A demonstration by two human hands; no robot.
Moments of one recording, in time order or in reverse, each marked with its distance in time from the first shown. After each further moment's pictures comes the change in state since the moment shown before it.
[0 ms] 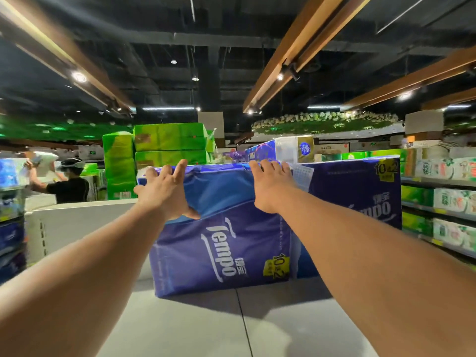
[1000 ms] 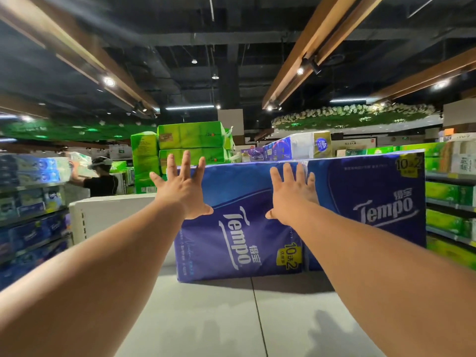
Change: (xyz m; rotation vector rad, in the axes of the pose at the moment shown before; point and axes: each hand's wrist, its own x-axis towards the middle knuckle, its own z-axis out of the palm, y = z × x) left_hand -0.027 0.005 -0.015 0.138 -0.058 -0.001; right_hand -0.042 -0.006 0.009 0.046 -0.060 0.147
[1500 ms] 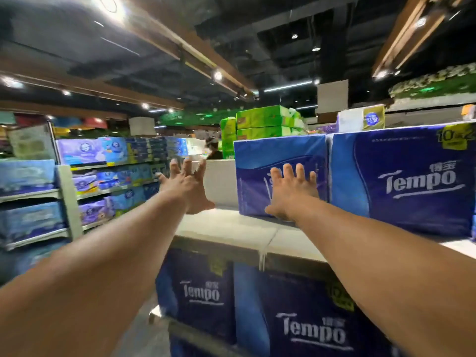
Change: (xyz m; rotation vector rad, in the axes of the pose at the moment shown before) left_hand -0.282 0.058 -0.127 0.182 -0.174 -0.441; right_hand -0.198 0.059 -0.054 0.273 -0.060 -0.444
